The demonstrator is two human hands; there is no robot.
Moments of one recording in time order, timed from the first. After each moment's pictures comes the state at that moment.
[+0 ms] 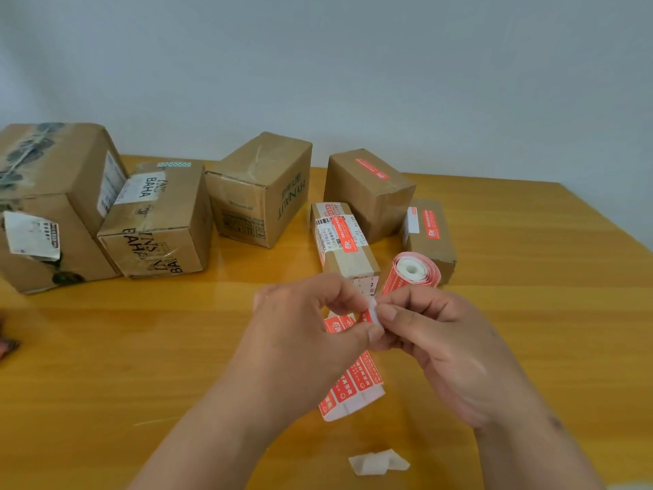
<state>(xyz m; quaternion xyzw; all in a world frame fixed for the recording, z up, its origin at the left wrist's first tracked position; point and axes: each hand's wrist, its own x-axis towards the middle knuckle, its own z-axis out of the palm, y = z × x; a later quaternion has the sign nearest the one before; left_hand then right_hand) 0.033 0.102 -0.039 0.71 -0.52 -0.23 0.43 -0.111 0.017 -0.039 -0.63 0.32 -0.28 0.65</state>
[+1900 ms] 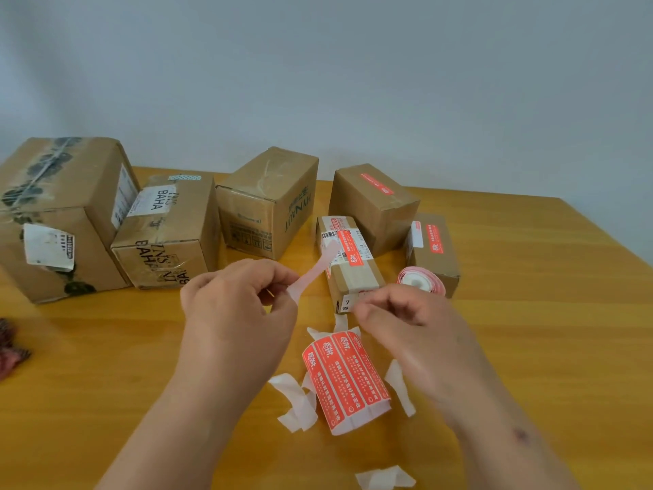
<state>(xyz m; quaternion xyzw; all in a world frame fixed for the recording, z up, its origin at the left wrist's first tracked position) 0.066 0.109 -0.030 0.78 -0.44 0.02 0.44 -0.083 0.026 -0.020 -0.75 0.43 -0.22 0.44</state>
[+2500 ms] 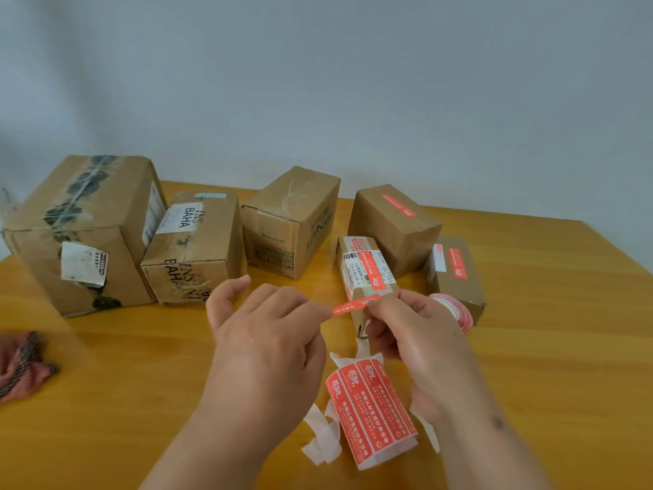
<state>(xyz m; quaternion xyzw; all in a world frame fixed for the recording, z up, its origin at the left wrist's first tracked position) 0.082 0.113 -0.046 0.75 -0.55 0.17 0.34 -0.041 0.009 -0.030 -0.62 0.49 -0.29 0.55</state>
